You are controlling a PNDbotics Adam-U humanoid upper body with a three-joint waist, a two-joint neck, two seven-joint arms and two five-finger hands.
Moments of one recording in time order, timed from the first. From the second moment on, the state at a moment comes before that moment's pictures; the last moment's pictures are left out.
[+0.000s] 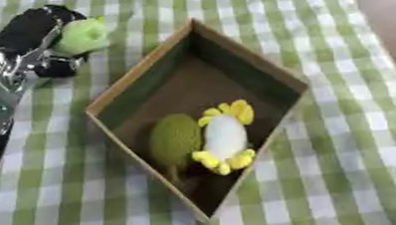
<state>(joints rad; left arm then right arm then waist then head) -1.06 0.43 -0.19 -1.01 -1.03 -0.12 -0.11 -0.45 -0.65 -0.12 -1.98 0.04 -0.38 -0.18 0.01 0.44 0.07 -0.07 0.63</state>
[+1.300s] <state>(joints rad) -1.05 0.47 -0.33 -1.33 -0.99 -0.21 -0.05 -0.43 -0.65 -0.12 -1.98 0.04 -0.38 -0.19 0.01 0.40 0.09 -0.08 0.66</state>
